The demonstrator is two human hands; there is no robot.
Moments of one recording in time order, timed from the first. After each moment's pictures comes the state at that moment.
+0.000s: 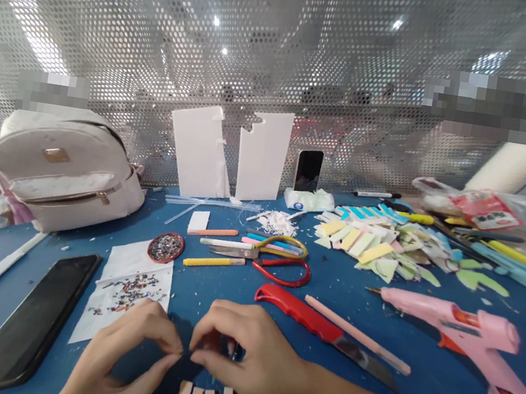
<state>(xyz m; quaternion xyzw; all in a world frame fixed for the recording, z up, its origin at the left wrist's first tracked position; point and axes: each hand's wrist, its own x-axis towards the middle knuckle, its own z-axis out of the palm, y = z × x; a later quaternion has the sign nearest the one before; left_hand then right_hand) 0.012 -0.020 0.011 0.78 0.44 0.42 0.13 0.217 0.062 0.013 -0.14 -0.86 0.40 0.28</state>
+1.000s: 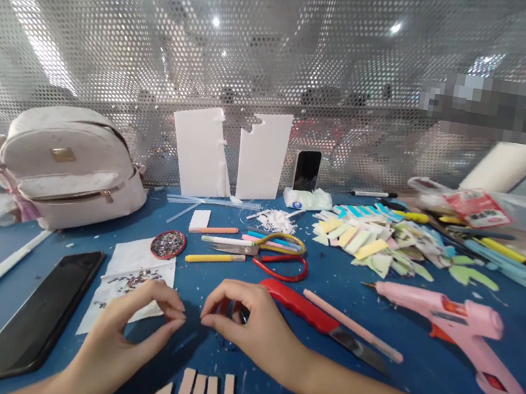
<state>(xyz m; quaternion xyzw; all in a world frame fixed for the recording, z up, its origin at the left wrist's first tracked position) 0.013 -0.013 0.016 0.71 0.51 0.46 0.17 0.210 0.071 0.014 -0.25 -0.79 0.47 0.29</state>
